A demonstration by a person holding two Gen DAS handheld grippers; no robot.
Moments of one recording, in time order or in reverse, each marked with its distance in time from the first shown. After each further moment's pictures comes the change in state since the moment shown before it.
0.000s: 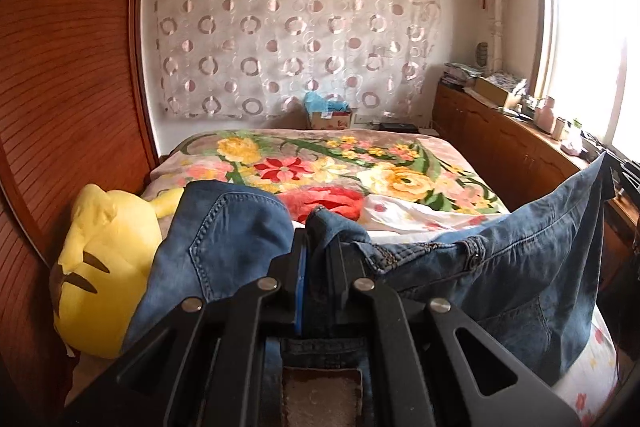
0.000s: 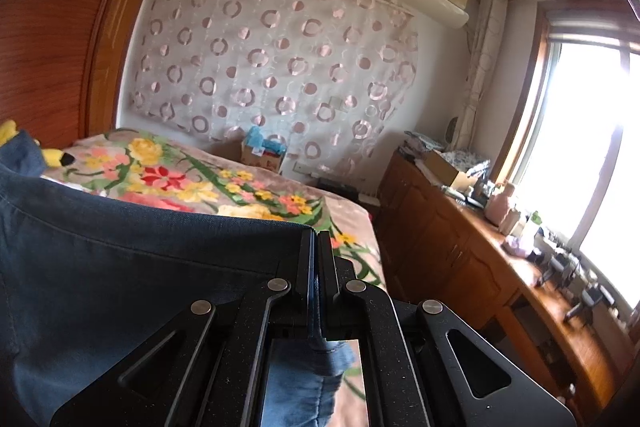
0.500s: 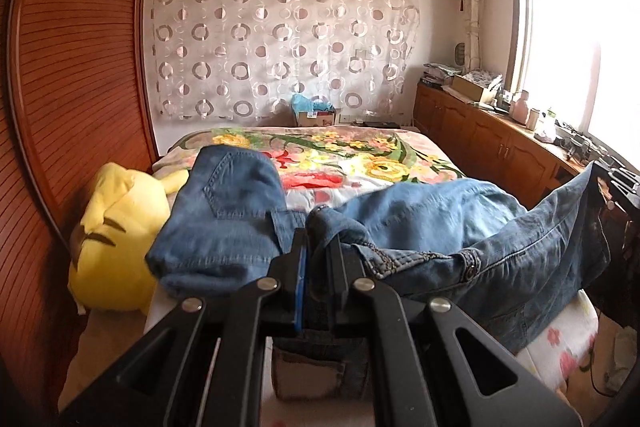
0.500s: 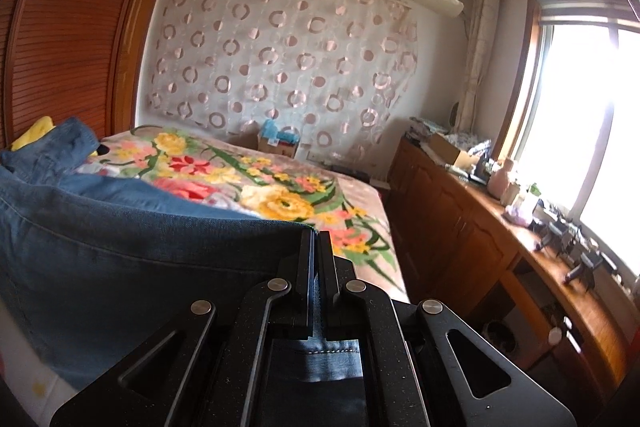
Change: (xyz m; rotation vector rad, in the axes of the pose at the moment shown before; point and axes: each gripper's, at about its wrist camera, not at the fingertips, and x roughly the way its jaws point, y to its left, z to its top) left arm -0.122 -0.022 -0.069 0.028 -0.025 -0.047; right arm -0.129 -0.004 -0.064 0.058 0.006 0.061
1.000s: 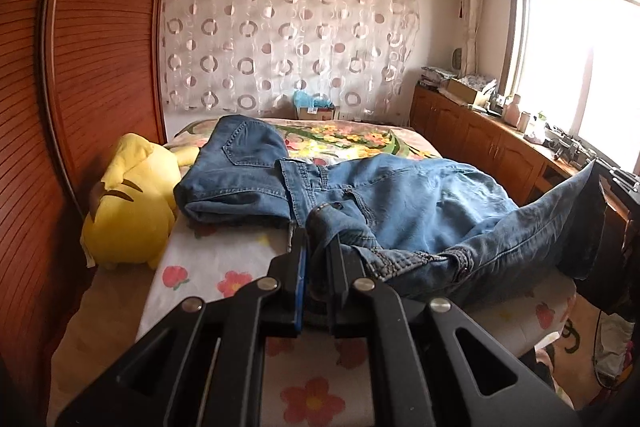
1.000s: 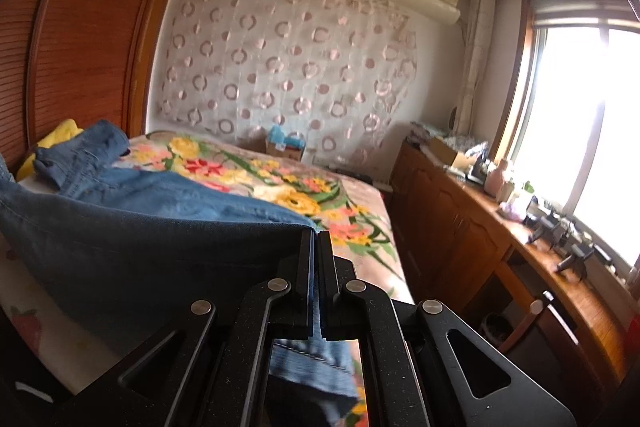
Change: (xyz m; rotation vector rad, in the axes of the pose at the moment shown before) left arm -0.087 -0.001 -0.070 -0.034 -0.002 -0.010; right arm -0.095 0.004 -0.029 0.017 -0.007 0.028
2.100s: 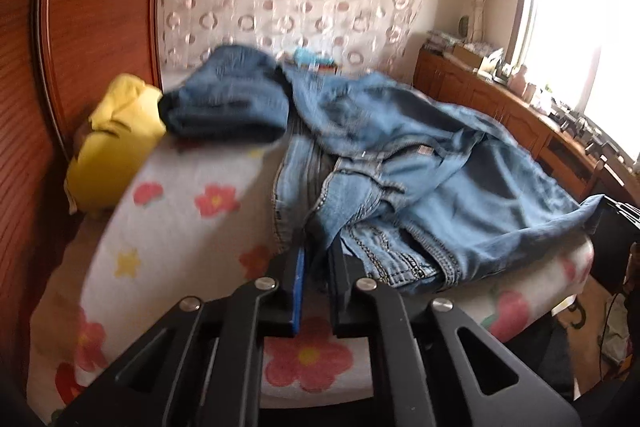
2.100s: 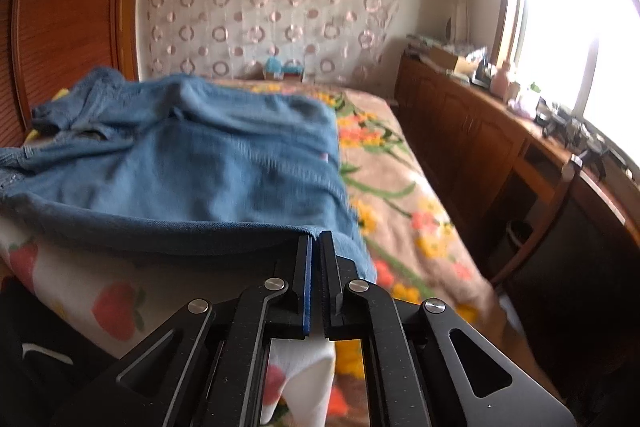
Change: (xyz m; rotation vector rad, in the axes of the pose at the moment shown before) left arm 0.027 -0.004 -0.073 -0.031 0.116 -0.008; right arm -0.008 0.006 -0.107 0.148 0.228 0.035
